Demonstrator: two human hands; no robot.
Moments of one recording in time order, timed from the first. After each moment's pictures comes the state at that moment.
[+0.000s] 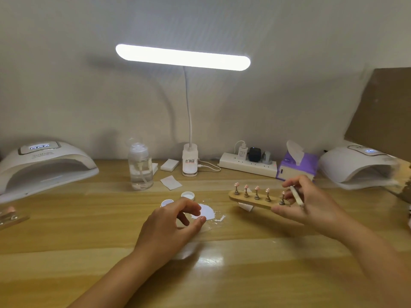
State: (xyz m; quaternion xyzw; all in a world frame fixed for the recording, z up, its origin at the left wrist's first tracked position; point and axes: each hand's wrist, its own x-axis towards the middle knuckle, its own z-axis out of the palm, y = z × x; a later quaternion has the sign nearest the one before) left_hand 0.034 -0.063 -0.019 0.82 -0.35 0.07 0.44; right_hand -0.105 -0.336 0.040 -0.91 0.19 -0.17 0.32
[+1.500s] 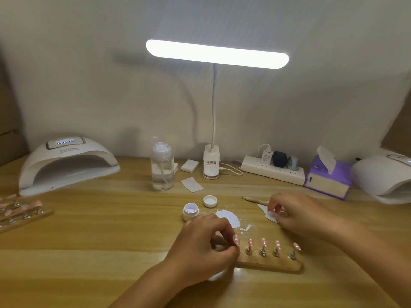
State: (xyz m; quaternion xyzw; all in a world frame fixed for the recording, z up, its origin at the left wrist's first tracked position) left_hand 0.029 -0.068 -0.024 0.80 -0.43 0.02 0.42; right_hand -0.029 -0.319 0.027 -1.00 0.07 -0.01 0.01
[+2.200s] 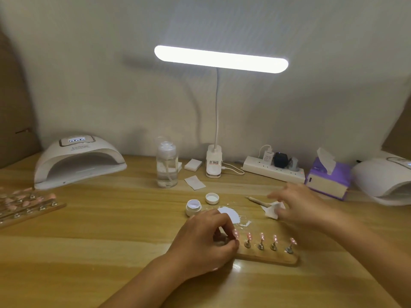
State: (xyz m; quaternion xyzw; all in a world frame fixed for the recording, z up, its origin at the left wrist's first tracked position) left_hand 0.023 -0.065 -0.020 0.81 -0.44 0.04 0.39; right_hand -0.031 -0.304 0.046 -0.99 0.14 0.00 0.03
